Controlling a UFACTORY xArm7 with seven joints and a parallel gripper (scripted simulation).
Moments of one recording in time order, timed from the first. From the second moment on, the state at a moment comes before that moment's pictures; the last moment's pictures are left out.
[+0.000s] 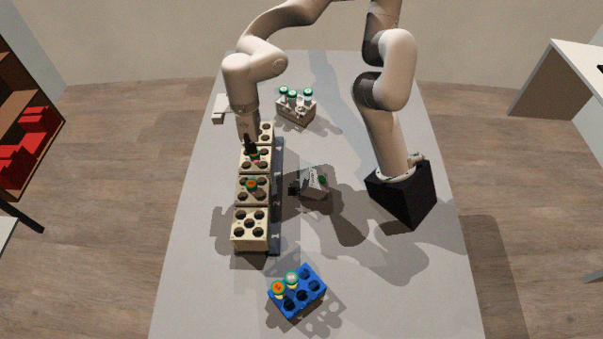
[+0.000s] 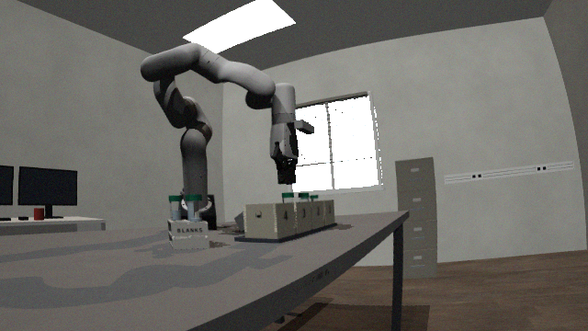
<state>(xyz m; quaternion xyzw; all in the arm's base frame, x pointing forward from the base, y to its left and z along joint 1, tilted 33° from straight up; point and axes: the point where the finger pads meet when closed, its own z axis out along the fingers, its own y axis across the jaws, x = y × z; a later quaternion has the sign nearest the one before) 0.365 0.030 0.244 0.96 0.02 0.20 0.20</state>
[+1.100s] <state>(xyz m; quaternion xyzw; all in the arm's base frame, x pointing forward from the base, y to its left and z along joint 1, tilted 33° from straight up) 0.342 0.052 0.292 0.96 0.02 0.20 0.20</state>
